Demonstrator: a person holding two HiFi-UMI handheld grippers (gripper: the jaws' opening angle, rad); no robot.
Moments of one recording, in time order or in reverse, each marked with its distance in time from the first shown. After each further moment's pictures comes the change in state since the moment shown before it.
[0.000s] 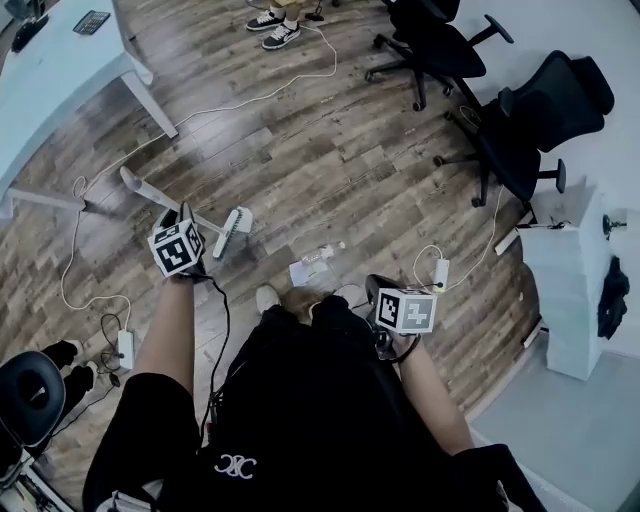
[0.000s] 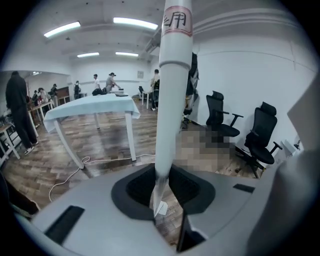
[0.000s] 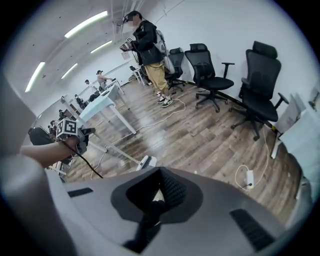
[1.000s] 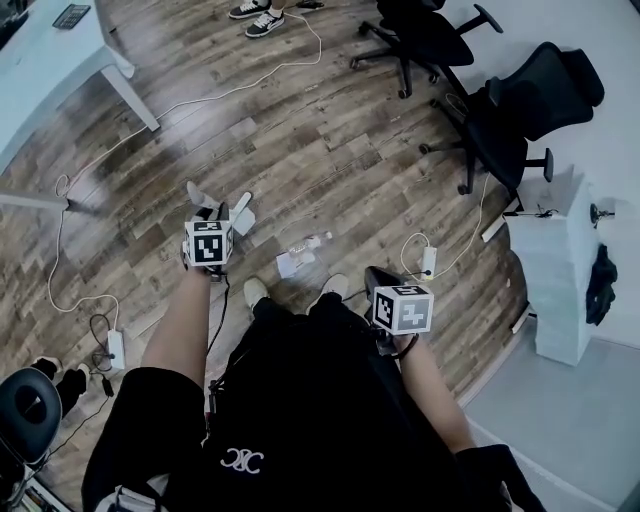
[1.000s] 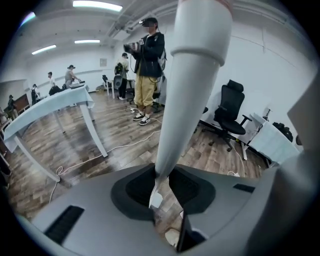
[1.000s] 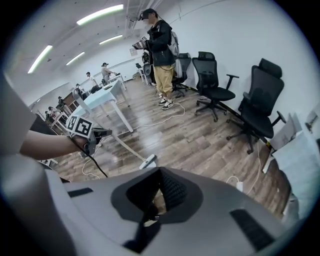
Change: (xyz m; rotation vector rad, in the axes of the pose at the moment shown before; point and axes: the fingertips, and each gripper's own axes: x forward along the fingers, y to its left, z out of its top) left arm 0.035 -0.118 -0.057 0.259 0.168 -0.280; right arm -0.016 -0.003 0.014 -0.118 -0.013 -0.077
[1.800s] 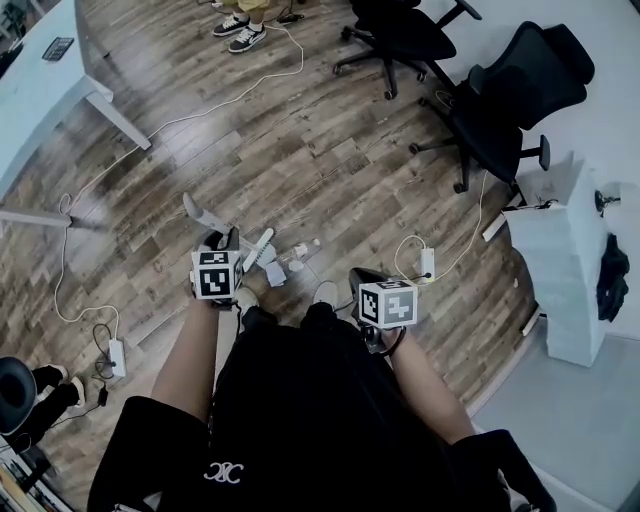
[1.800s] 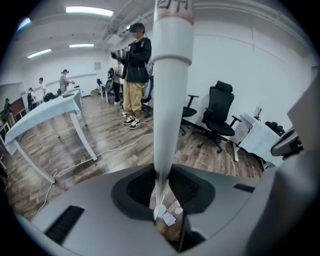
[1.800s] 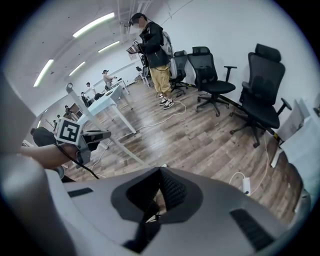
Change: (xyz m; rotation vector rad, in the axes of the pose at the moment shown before) left arm -0.041 -0.150 0.011 0.035 -0.032 -0.031; right arm -0.005 -0.082 -0.025 0.045 -0.004 0.112
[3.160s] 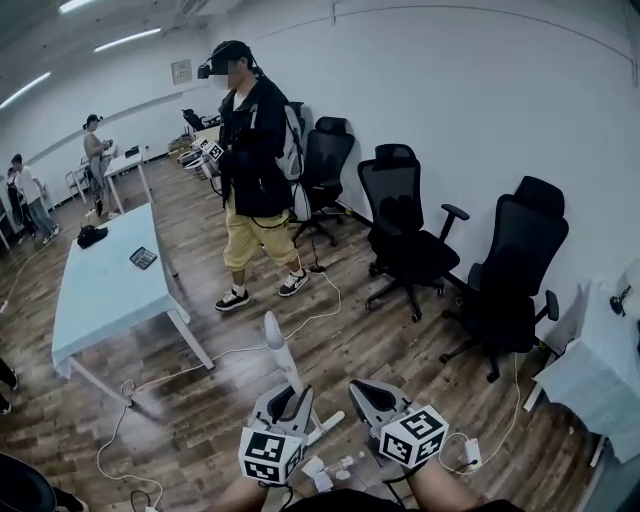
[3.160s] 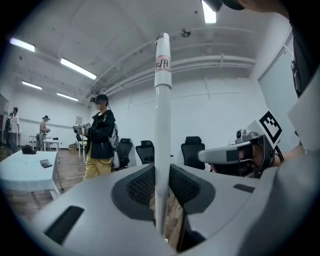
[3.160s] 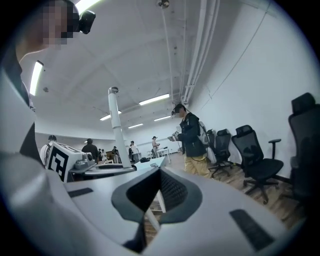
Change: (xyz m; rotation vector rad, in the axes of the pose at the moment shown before) left arm -0.236 -0.130 0.266 0.204 -0.662 -0.201; right arm -0.218 0.145 0.245 -0.328 -0.864 0.419
